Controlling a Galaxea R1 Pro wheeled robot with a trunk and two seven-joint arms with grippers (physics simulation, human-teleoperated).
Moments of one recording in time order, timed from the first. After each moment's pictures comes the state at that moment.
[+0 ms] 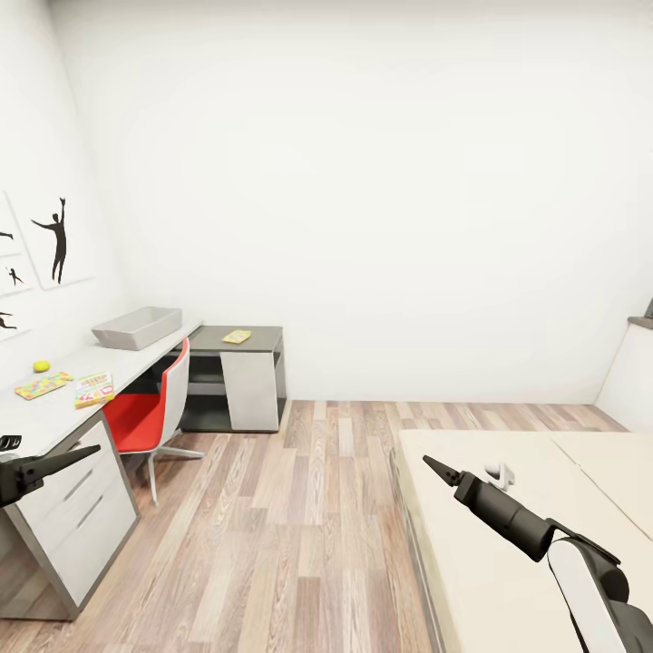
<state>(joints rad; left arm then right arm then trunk) -0.36 0.52 0.59 -1.27 0.21 0.89 -1.57 -0.20 -0.13 -0.20 -1.49 -0.73 0.68 0.45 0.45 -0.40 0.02</state>
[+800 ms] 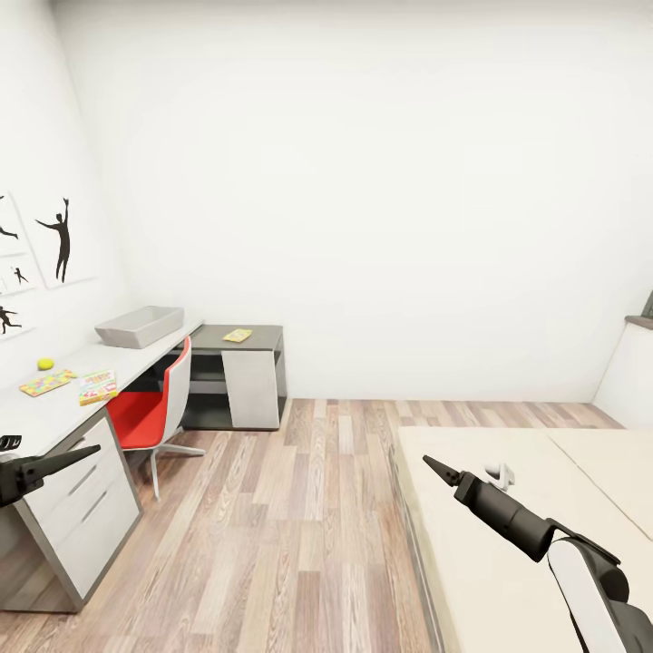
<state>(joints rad) -0.36 0.52 0.59 -1.27 0.21 0.89 -1.57 -0.20 -0.13 -0.20 -1.49 -0.73 0.68 0.45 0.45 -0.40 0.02</state>
